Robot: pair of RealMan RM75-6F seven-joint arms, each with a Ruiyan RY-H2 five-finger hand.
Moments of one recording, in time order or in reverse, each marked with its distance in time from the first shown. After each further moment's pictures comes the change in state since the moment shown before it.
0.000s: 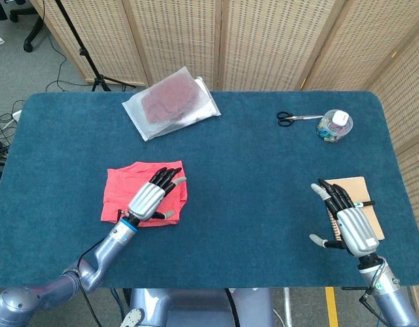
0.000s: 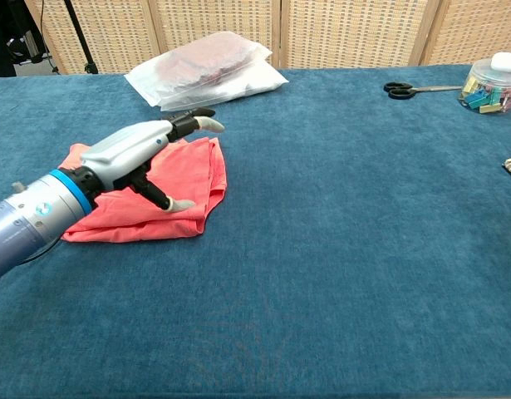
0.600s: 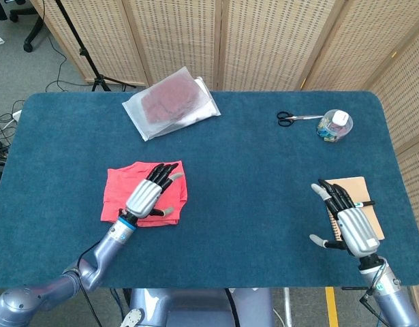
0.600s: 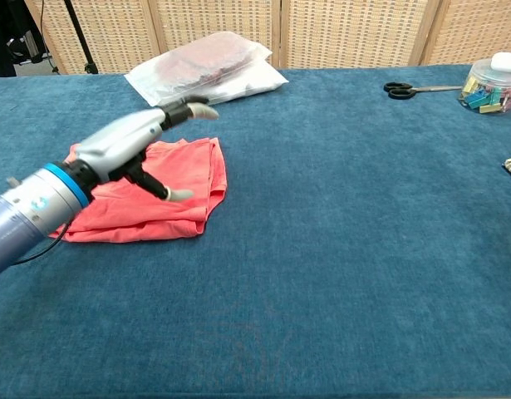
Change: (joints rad) left arm 0.007 0.015 -0.020 -0.006 -0.007 0.065 -0.039; right arm -0.003 0.005 -0.003 -0.006 -0.013 0.011 0.000
